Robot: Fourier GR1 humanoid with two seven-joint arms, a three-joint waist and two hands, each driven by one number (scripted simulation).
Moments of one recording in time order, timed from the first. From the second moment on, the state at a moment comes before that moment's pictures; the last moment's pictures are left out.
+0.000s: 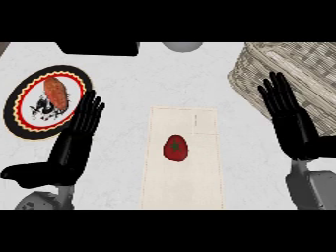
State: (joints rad) left arm -0.11 0.31 -0.35 -1.62 0.39 0.28 -0.18; right arm -0.20 -0.21 0.04 -1.47 -0.37 0.06 -0.14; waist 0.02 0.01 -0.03
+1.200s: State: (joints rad) left arm -0.21 0.51 -0.30 -1.35 0.27 0.31 0.14; right arm -0.09 -0.22 0.38 -1.54 0.24 -0.47 -0.39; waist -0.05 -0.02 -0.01
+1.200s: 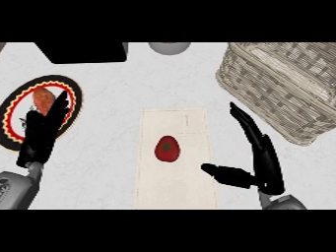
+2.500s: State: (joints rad) left arm -0.24 0.44 -0.22 -1.36 0.17 0.22 0.20; right arm -0.03 -0.38 0.54 -2.19 0.53 0.03 0.58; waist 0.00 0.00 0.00
